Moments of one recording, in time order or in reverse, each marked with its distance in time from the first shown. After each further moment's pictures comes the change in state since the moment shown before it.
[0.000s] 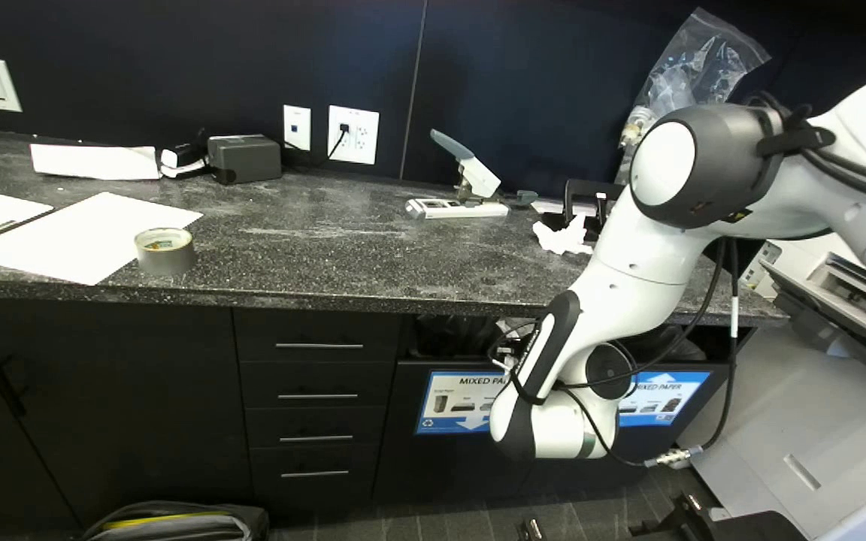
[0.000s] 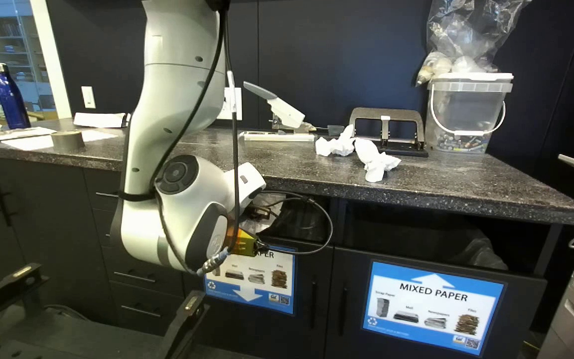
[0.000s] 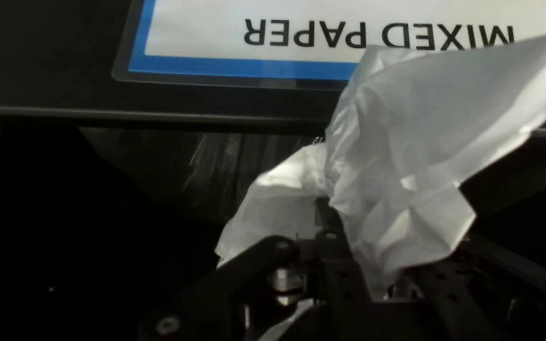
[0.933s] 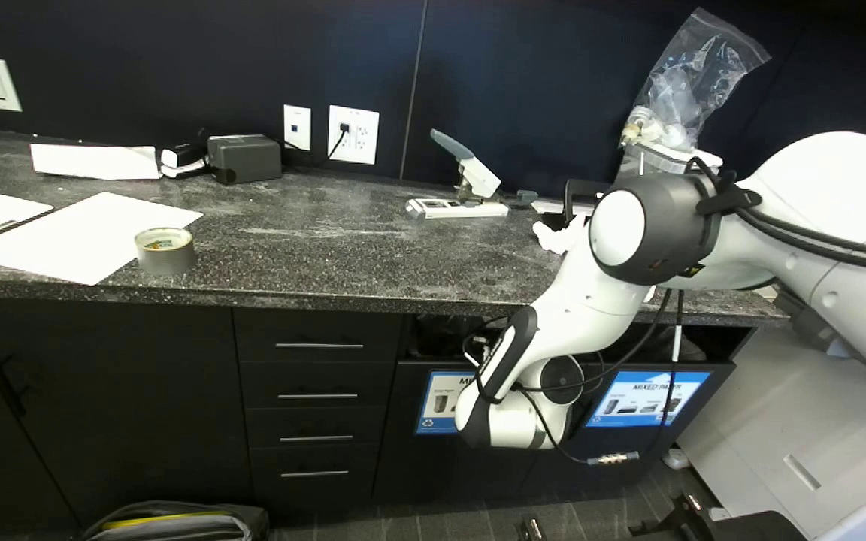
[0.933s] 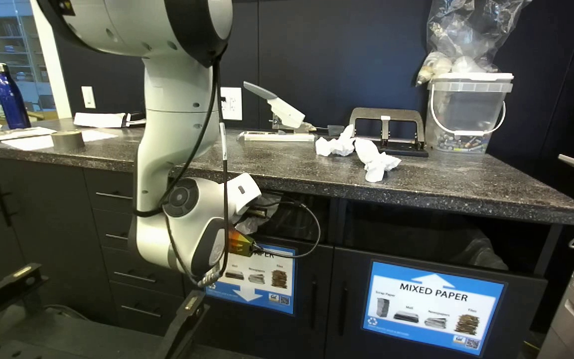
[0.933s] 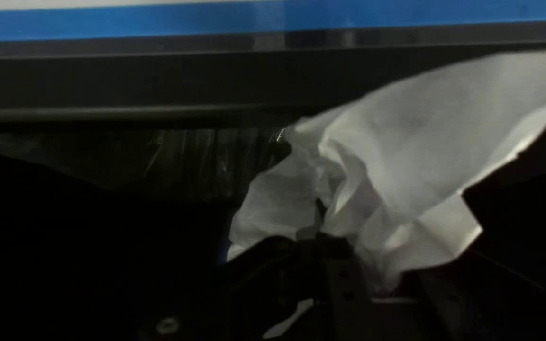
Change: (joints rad) arm 0.045 0.198 0.023 0.336 0.070 0.000 0.028
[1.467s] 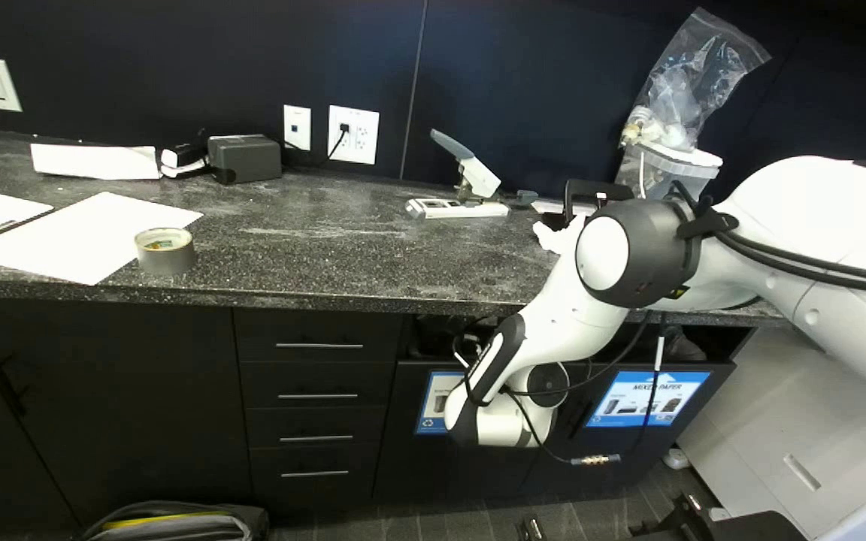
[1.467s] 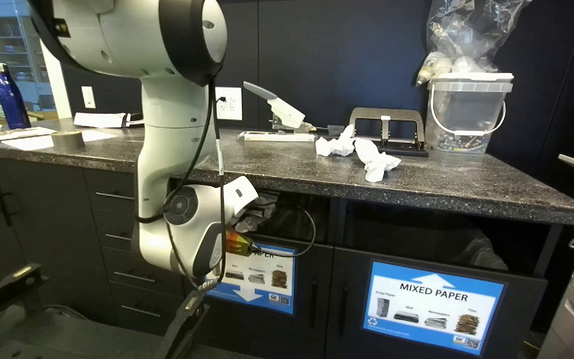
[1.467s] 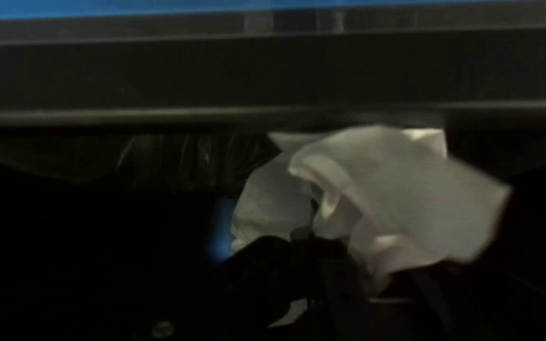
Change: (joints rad) arm 0.022 0.075 0.000 0.126 0.006 0.000 -0.003
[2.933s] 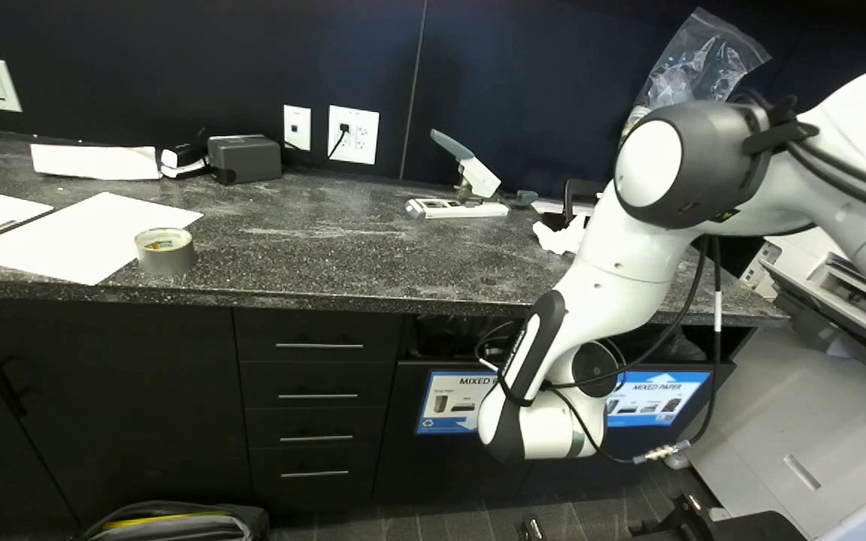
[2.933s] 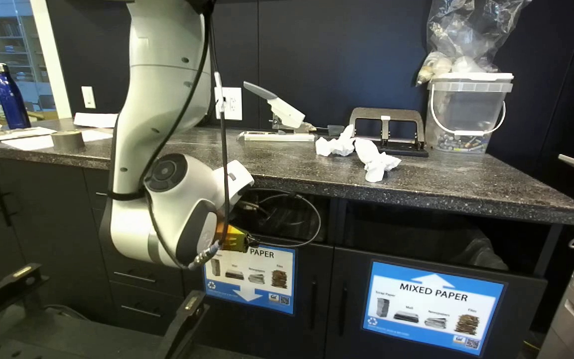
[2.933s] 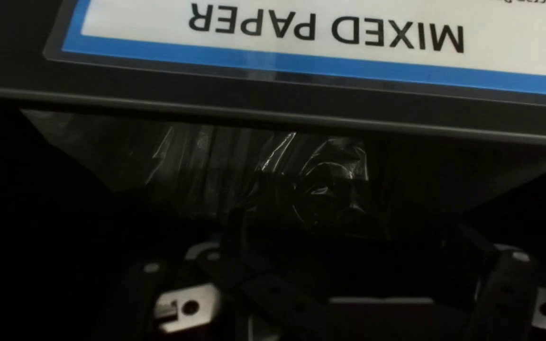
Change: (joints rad) arm 0.000 -0.277 -0.031 -0.458 -0.056 -0.011 -0.046
